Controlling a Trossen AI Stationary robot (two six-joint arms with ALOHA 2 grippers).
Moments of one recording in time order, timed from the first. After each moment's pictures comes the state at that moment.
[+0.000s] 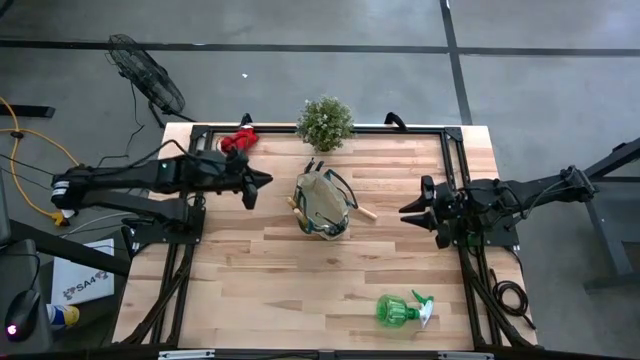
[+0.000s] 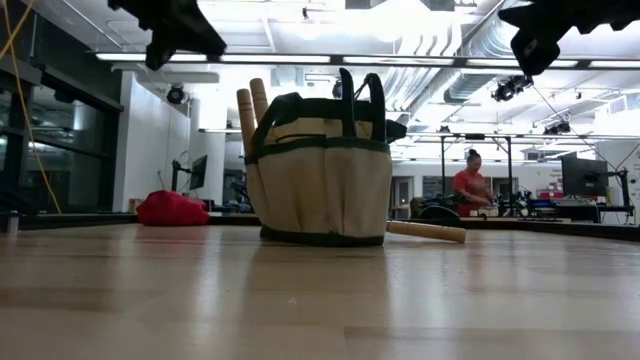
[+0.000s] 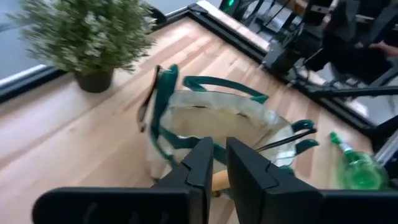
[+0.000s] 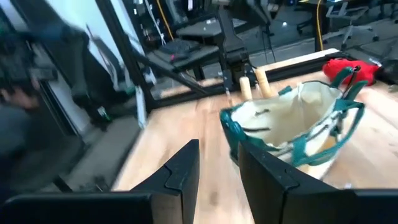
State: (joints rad) left arm 0.08 0.83 0.83 -0.42 -0.22 -0.53; right arm 0.23 0.46 0.43 -0.08 0.11 0.32
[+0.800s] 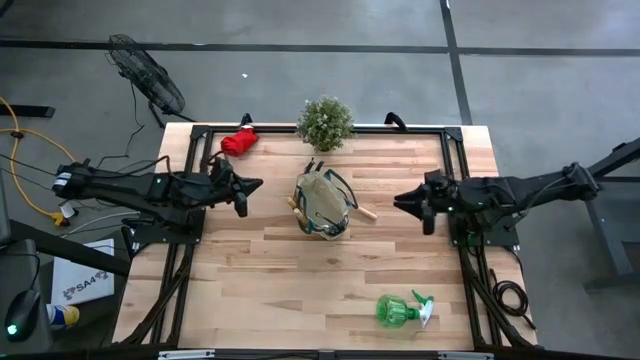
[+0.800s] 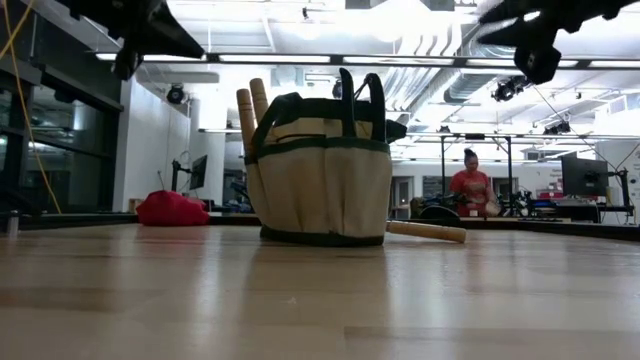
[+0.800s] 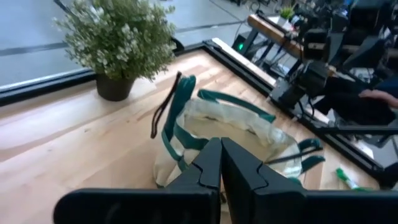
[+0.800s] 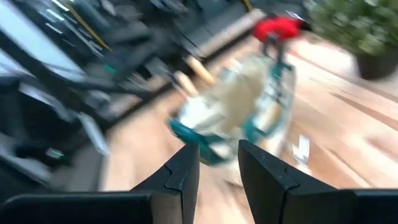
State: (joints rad) left arm -0.14 0.66 0.63 -0.29 -0.56 -0.66; right arm 0.20 0.61 0.57 -0.25 0.31 0.65
